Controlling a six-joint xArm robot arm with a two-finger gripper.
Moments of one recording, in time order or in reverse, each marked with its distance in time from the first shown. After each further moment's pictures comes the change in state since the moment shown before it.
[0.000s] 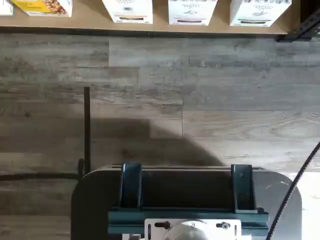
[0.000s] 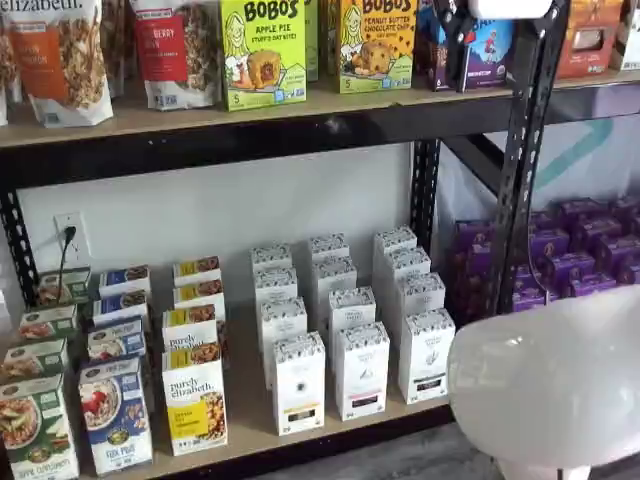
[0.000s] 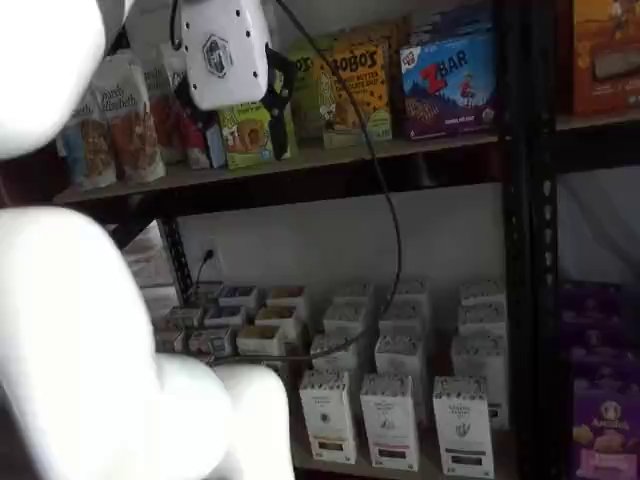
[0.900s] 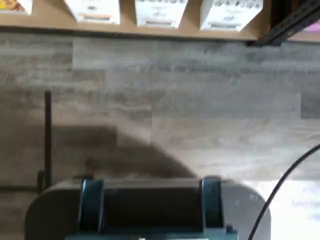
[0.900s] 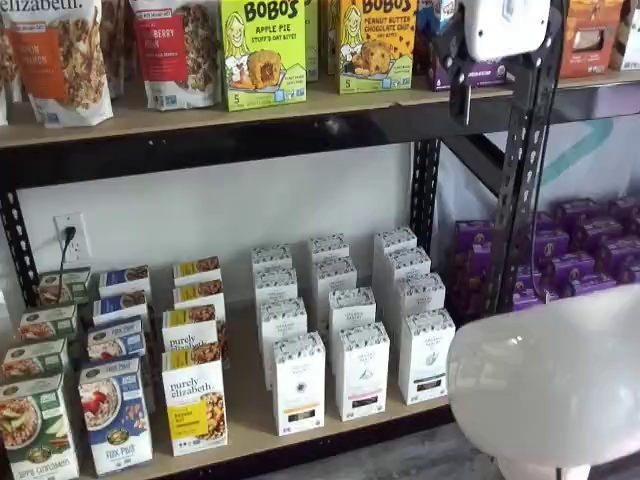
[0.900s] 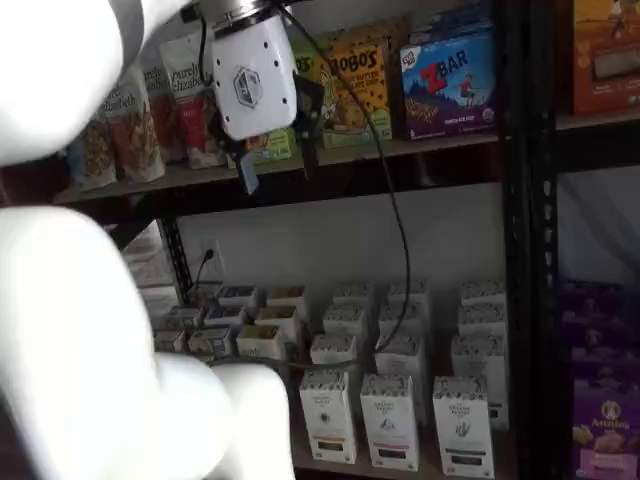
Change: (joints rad) arm -0.007 -0.010 0.147 -0.104 -0.150 -0.039
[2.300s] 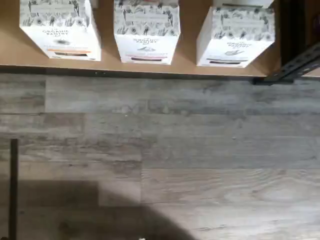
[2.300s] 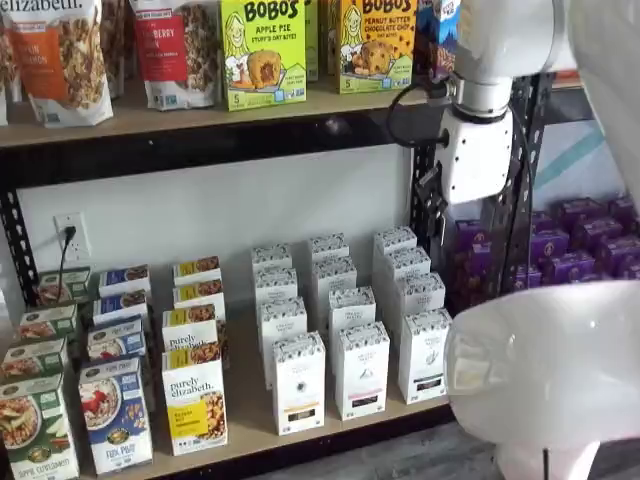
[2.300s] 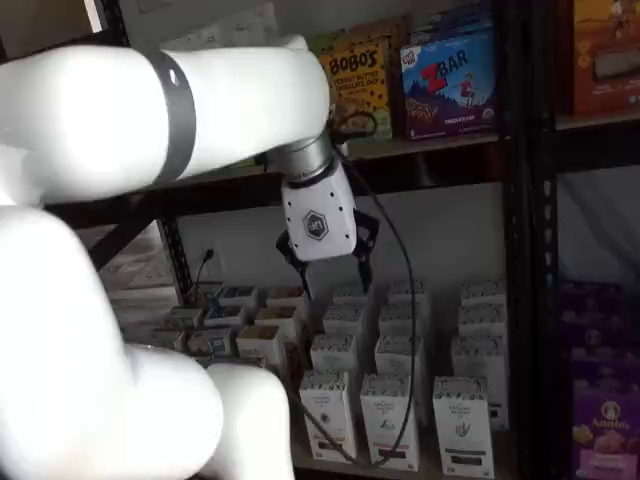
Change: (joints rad) arm -0.147 0.028 0.518 0.016 -0.633 -0.106
